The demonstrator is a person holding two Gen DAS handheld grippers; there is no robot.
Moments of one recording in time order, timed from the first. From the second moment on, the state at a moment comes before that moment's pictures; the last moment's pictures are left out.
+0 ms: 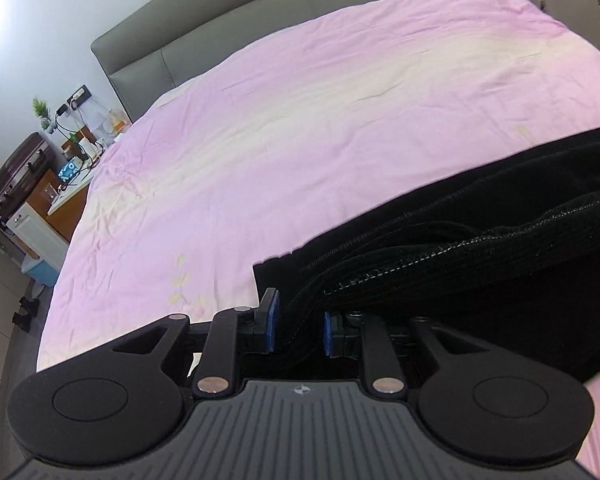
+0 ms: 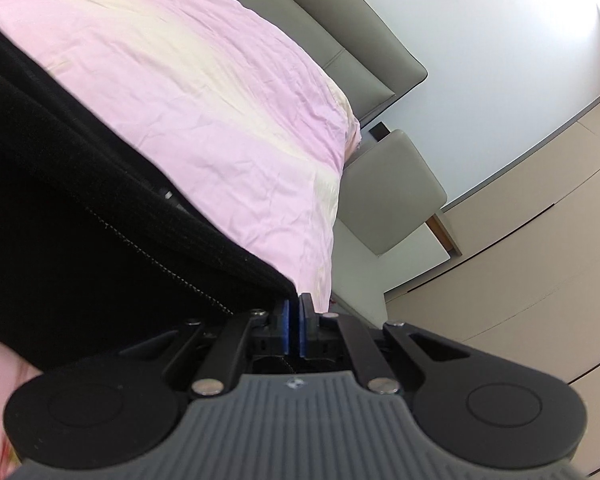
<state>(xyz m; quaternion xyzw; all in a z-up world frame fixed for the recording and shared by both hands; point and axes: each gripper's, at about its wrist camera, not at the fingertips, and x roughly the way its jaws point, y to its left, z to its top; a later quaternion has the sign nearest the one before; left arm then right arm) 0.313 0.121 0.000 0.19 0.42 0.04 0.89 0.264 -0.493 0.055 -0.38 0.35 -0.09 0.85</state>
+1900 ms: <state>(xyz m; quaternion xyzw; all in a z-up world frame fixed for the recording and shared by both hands) 0.377 0.217 -0.029 0.10 0.53 0.05 0.84 0.358 -0.442 -0.039 -0.35 0.45 -0.04 0.82</state>
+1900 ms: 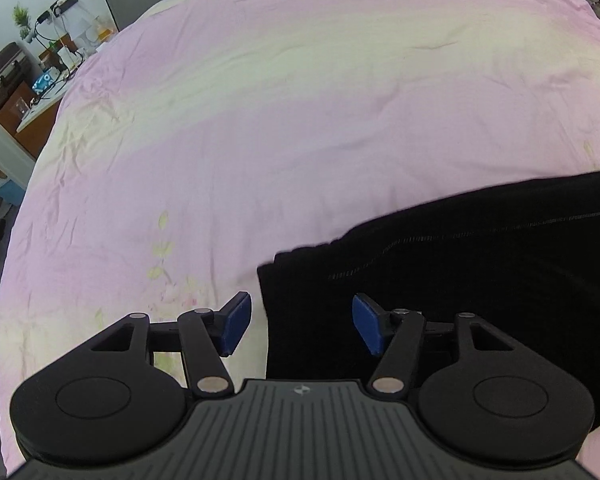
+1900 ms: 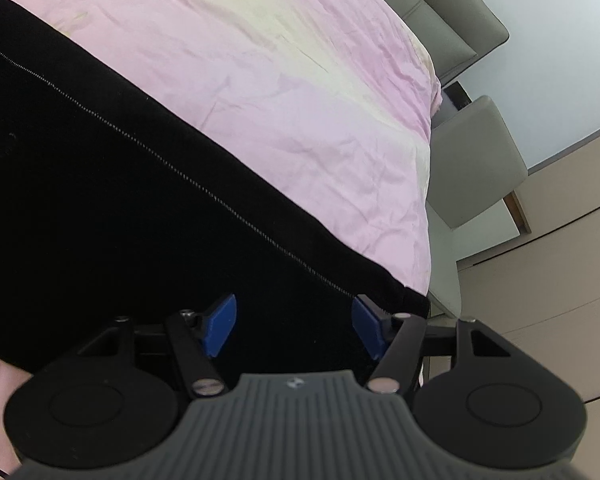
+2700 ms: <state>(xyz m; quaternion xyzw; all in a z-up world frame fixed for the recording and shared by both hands) 0.414 0.228 -0.093 0.04 0.50 0.15 0.85 0.344 -0.555 -0.079 -0.20 0.52 -0.11 0.82</state>
